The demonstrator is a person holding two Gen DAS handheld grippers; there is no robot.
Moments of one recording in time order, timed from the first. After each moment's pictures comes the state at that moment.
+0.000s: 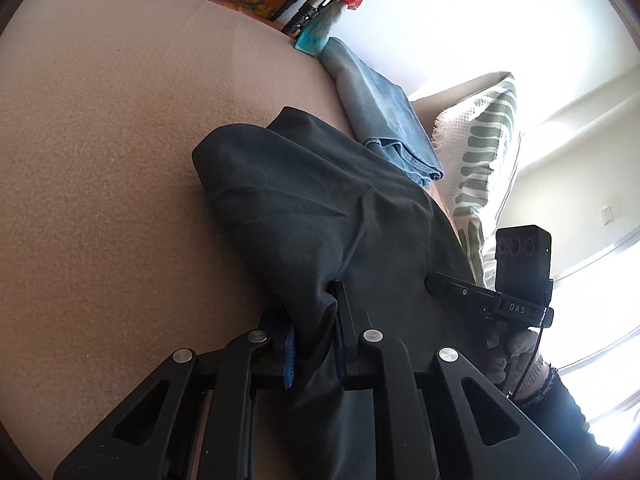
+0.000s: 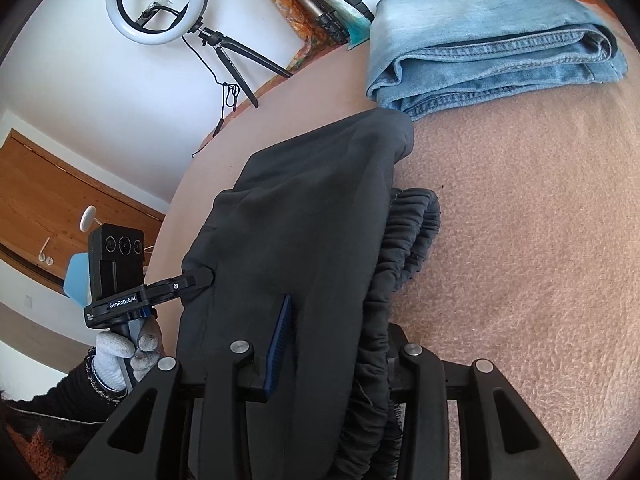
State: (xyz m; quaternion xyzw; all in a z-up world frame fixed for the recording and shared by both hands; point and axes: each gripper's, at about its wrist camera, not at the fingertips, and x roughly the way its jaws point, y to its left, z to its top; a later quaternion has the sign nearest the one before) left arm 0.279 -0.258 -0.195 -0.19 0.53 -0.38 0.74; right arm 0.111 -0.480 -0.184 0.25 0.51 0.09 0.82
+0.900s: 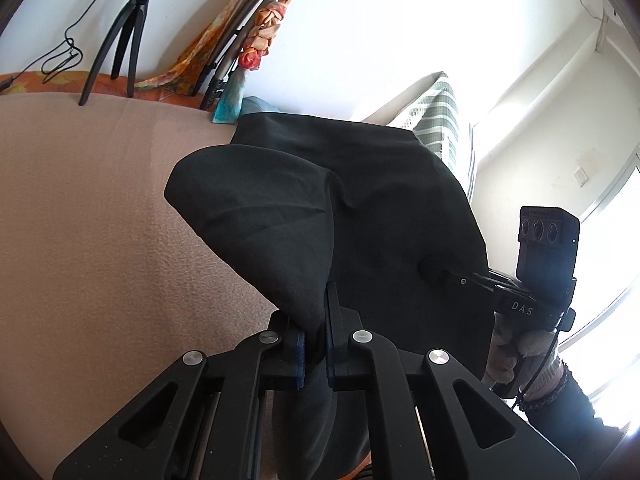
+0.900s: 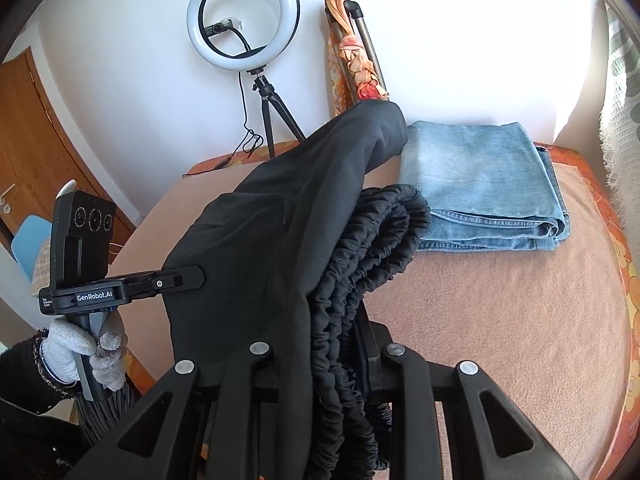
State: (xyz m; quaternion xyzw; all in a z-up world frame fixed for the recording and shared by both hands) left arm 0.265 -0.277 -0.104 -0.14 0.44 -0.44 0.77; right arm 0.093 -0.426 -0.062 0.10 0.43 0.02 0.90
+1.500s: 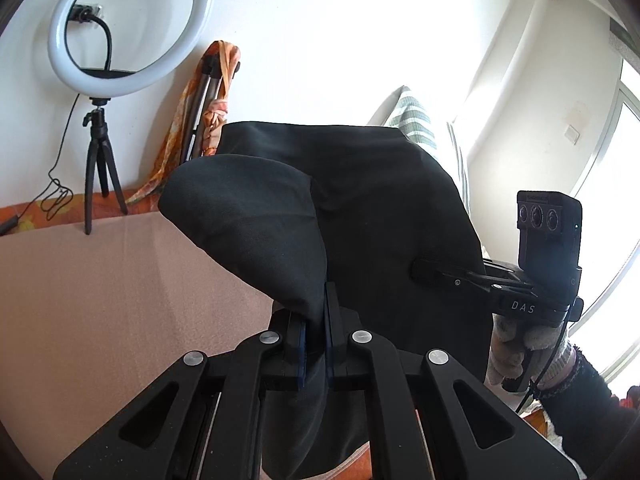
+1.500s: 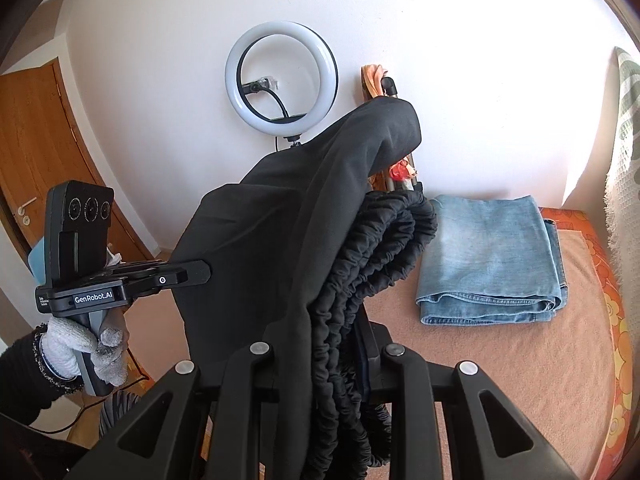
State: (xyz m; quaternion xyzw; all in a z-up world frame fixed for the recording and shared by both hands) left arm 0.268 -0.287 0.008 -0.05 0.36 -0.45 0.82; right arm 0.109 -0.404 0.014 0.08 0.36 0.04 0.93
